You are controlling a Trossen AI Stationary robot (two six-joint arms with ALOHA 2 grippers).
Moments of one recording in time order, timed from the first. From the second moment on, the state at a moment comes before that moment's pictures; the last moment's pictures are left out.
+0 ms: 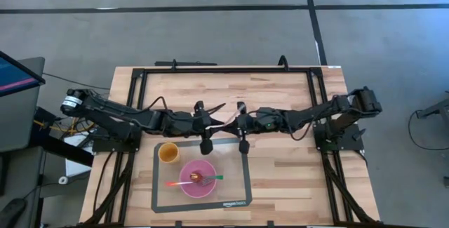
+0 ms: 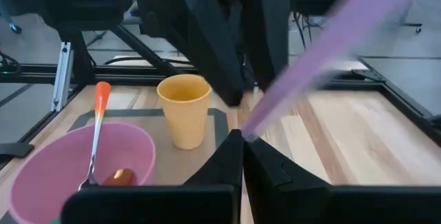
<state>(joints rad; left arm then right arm) -0.23 1.22 0.97 0.03 -0.39 -0.10 0.08 1.56 0.83 0.53 0.07 0.00</state>
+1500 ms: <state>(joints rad) -0.25 1.22 0.97 -0.03 -0.43 -0.12 0.09 1.57 0.84 0.48 0.08 -0.06</state>
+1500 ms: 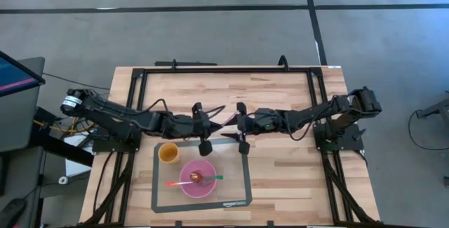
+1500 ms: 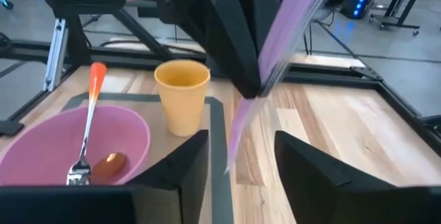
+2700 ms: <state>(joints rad) -0.68 0.86 0.91 -0.75 -0.72 -0.82 0.09 1.57 0.84 0.43 0.08 -0.06</state>
